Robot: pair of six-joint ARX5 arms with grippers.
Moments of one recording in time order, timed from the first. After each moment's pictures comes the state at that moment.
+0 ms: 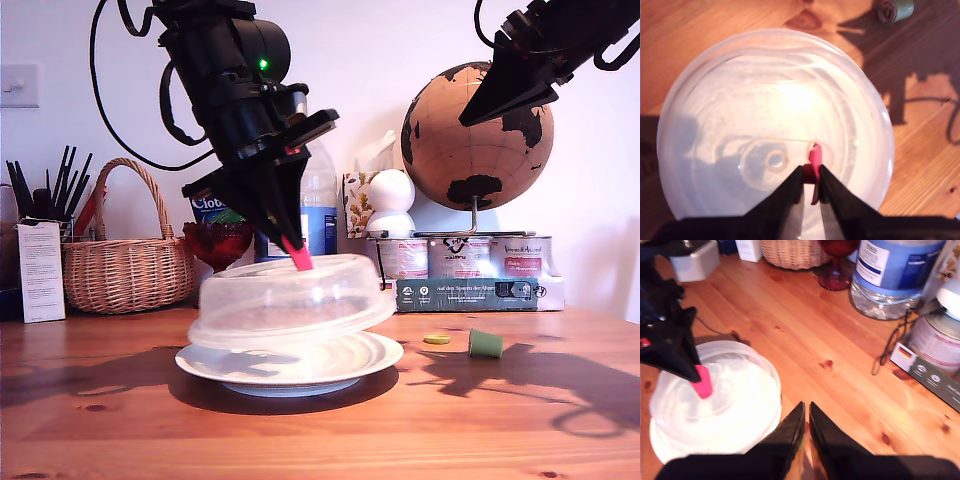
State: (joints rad) left arm -0.56 2.01 1.77 -1.00 0.27 -0.07; right arm 0.11 1.51 1.28 -0.44 -0.64 -0.53
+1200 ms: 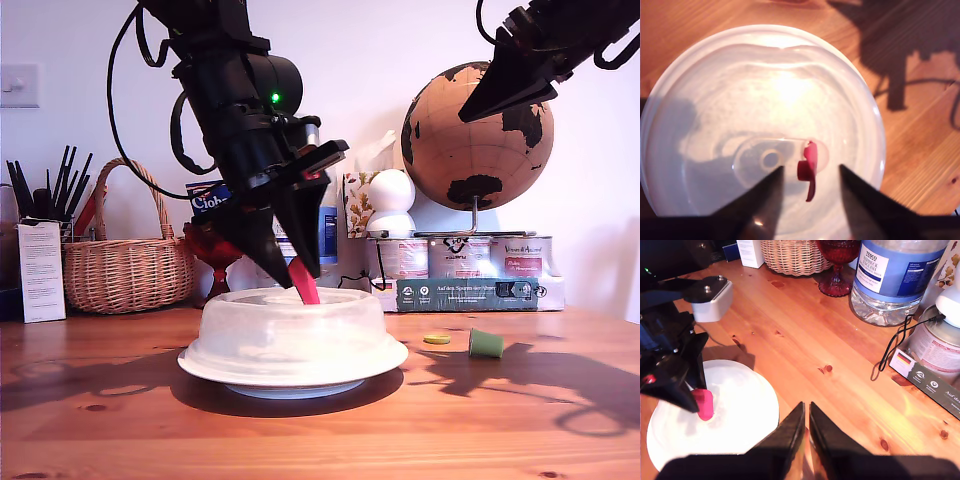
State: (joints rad) left arm -0.58 2.07 1.77 -1.01 0.30 -0.05; right arm 0.11 1.51 1.28 -0.42 -0.65 -0.53
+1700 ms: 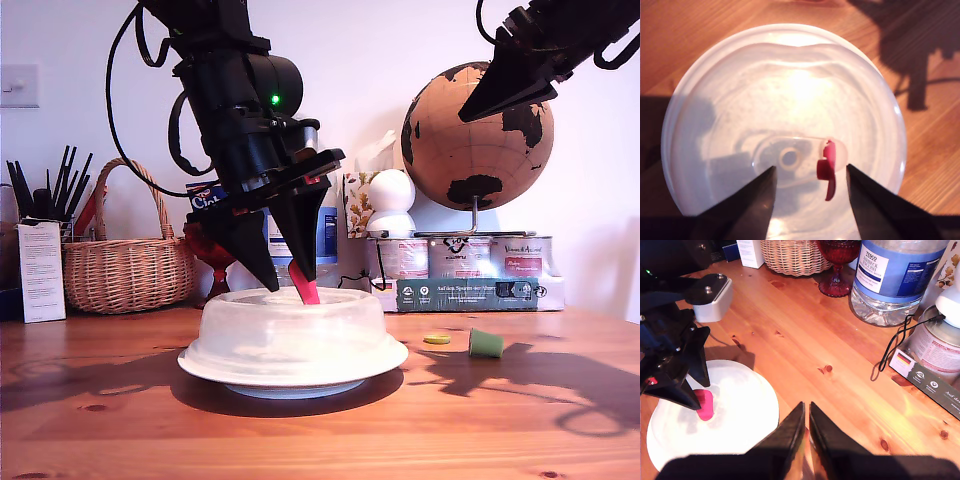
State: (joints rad) left arm -0.58 2.07 1.78 -1.02 0.24 -0.04; right arm 0.11 1.51 1.28 -0.42 -0.65 -0.53
